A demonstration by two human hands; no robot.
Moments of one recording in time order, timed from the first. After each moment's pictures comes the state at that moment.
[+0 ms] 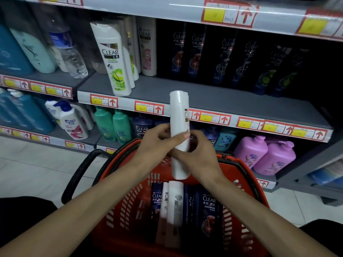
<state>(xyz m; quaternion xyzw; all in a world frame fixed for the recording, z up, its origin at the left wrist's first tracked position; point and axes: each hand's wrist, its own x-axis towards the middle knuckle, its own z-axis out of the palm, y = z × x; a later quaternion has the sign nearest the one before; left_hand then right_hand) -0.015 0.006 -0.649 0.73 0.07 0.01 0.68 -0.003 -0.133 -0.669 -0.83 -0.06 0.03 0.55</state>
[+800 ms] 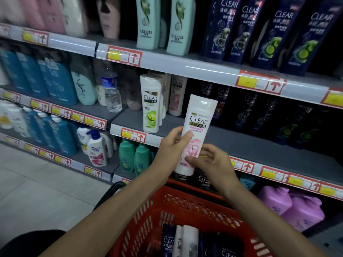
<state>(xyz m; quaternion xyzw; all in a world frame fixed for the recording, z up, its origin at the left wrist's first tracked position) 0.035 0.059 -0.606 0.66 0.04 0.12 0.74 0.065 -0.089 -0.625 -0.75 -0.14 0.06 0.64</state>
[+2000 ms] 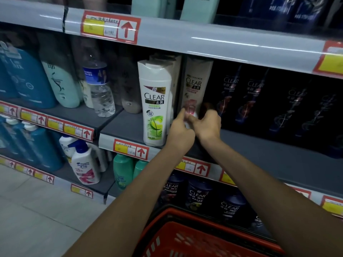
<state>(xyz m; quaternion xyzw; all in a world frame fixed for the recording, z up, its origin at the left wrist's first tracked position) 0.207 0.112 -0.646 0.73 0.11 0.13 0.66 0.290 0.039 -0.659 -0.86 -0.06 -0.17 0.48</state>
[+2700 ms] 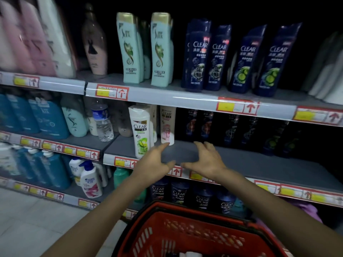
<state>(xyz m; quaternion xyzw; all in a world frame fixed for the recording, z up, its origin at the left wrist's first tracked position) 0.080 0.115 -0.595 0.93 0.01 0.09 0.35 0.144 -0.081 -0.588 -0.97 -0.13 0.02 0.20</state>
